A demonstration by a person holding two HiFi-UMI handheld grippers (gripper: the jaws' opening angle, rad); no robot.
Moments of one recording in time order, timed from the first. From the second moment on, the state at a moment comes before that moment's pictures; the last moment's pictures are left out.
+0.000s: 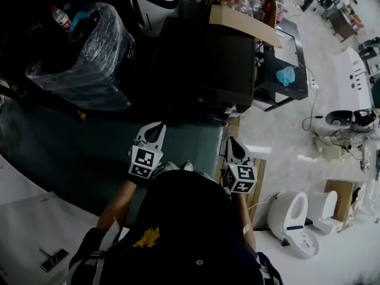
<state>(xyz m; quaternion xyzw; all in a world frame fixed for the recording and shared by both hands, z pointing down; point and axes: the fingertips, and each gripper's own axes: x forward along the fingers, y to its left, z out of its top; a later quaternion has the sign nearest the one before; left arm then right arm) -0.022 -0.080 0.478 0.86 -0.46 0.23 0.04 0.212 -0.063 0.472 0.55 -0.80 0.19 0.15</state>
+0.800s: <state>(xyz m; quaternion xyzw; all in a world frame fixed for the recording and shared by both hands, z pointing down) -0.040 -0.076 0.468 0.84 -0.50 0.12 0.16 0.205 -0.058 0.466 0.54 -0.81 0.17 0.15</state>
